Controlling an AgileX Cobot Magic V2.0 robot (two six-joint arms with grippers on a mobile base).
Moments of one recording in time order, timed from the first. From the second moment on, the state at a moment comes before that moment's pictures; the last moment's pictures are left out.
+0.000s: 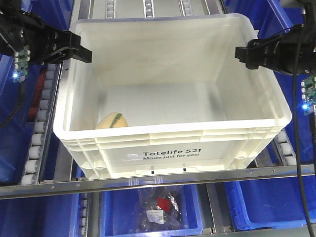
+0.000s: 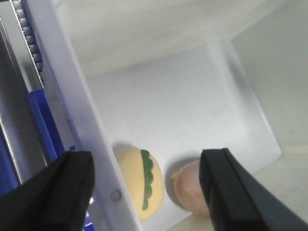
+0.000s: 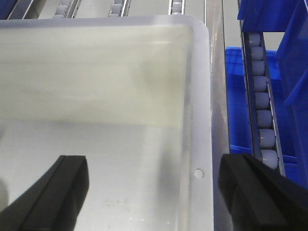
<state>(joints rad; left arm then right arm) -0.21 1.43 -1.34 -0.47 0.90 0.23 0.24 1.24 -1.01 0.06 0.42 0.05</state>
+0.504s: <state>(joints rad) -0.21 1.42 -1.34 -0.47 1.04 0.22 0.24 1.24 -1.01 0.06 0.43 0.05</state>
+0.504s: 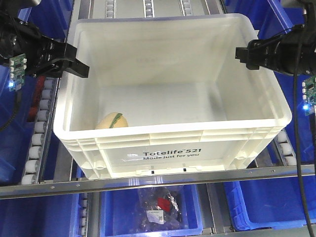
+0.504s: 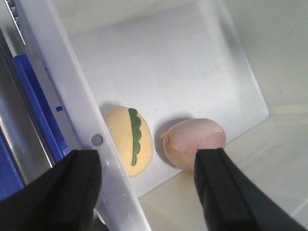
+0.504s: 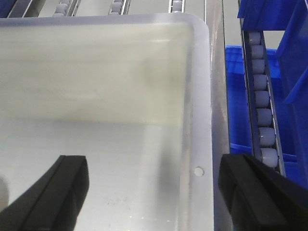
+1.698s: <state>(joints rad) -0.28 0.07 -0.33 -0.38 0.44 0.22 0.24 1.24 -1.01 0.06 0.43 0.05</state>
